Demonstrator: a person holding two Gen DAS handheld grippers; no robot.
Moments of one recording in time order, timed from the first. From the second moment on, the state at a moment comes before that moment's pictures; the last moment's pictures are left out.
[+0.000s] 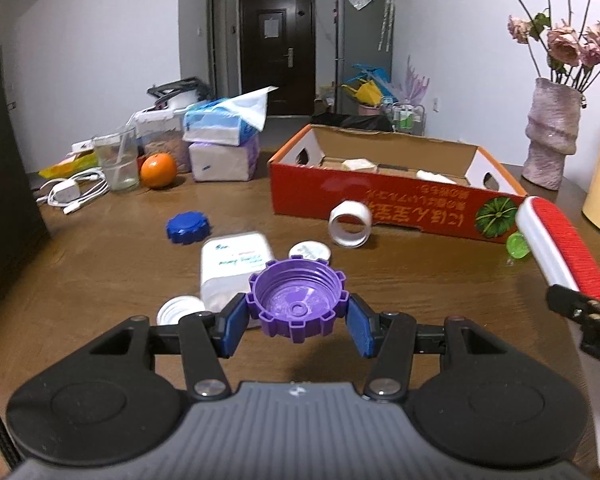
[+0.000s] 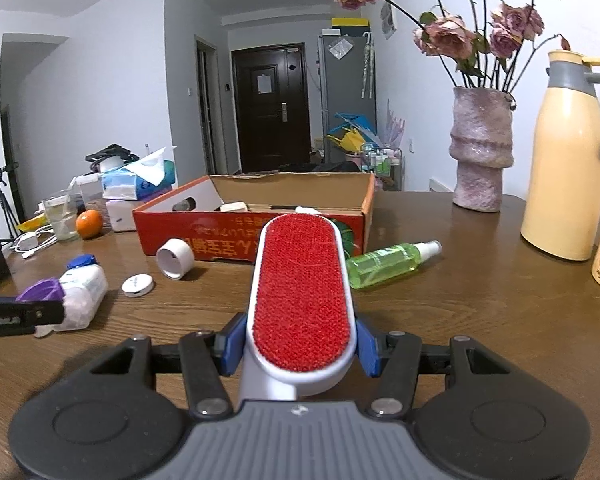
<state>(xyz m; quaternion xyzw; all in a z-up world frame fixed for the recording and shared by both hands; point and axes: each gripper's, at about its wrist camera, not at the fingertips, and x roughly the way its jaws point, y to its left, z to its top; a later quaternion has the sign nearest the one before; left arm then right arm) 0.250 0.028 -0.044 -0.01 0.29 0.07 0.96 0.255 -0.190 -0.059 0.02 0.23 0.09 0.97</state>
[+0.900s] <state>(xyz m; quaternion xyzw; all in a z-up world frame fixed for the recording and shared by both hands) 0.300 -0.001 -0.020 0.00 0.27 0.04 0.96 0.284 -0.168 -0.041 0.01 0.23 0.11 0.97</state>
